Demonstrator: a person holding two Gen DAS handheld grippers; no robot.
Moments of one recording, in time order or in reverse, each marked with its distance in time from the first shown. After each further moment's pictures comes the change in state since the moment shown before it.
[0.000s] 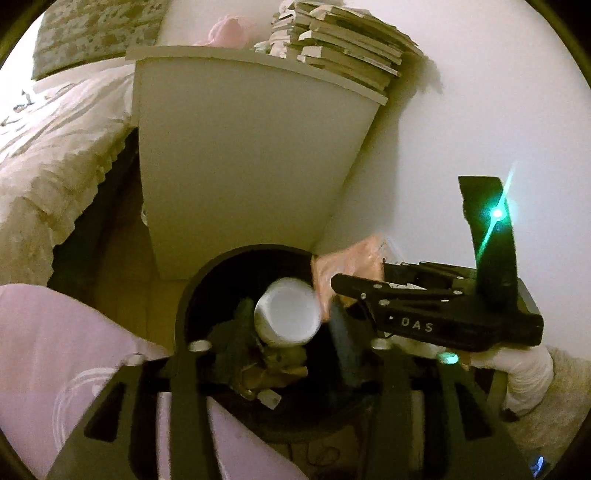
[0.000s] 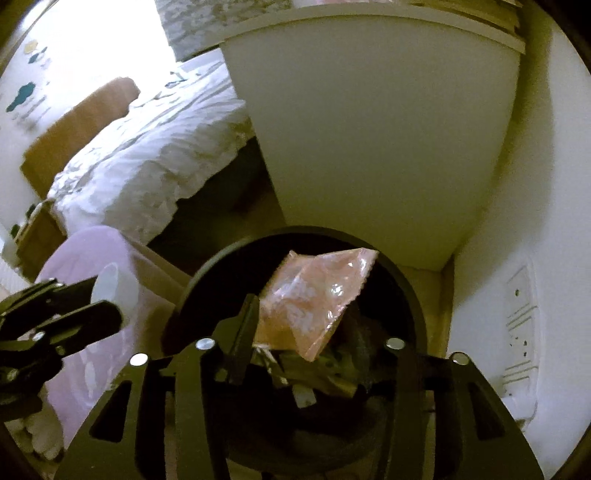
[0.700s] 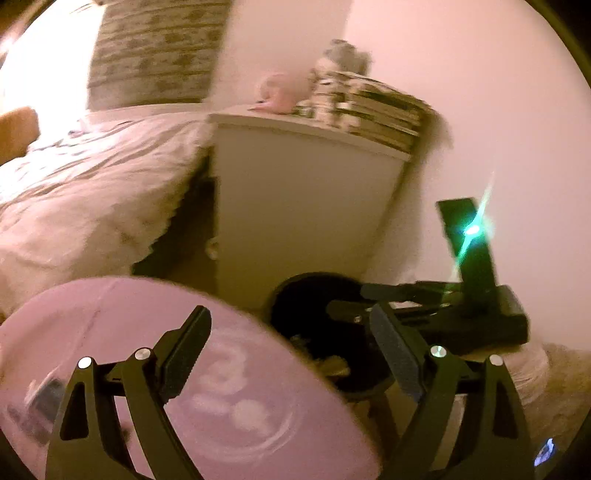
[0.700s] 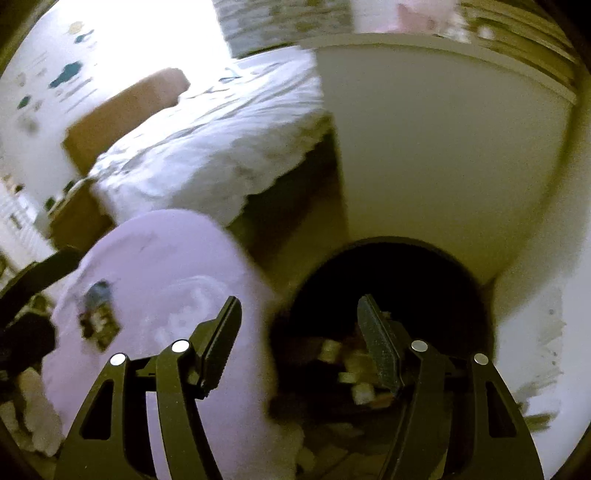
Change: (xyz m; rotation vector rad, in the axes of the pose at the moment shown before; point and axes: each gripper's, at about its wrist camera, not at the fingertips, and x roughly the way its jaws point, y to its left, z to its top) left arm -0.144 0.036 -0.047 -0.052 -0.191 0.195; right arm -0.040 0.123 -0.009 -0.160 -0.018 0.180
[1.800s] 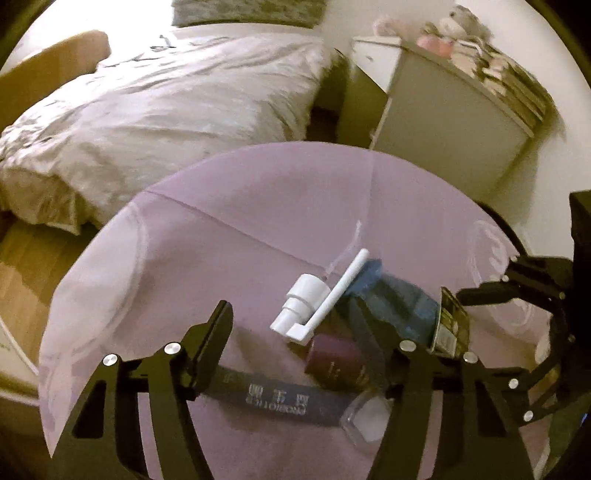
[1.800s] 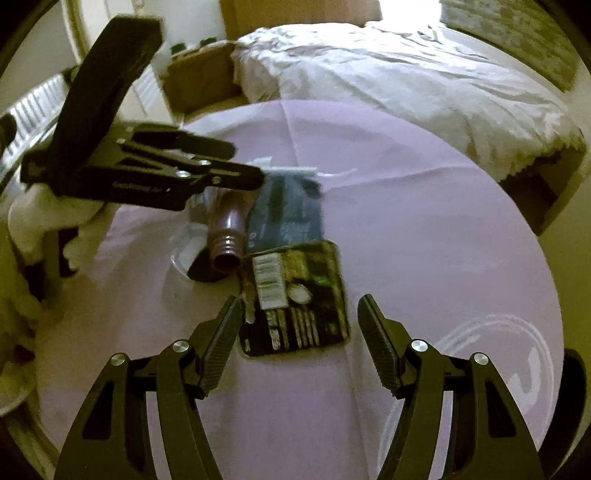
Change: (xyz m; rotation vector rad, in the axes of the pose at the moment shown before) left arm -0.015 0.267 -0.085 -0.138 0.281 0.194; right arm 0.135 0.273 -0.041 -0.613 0.246 0.242
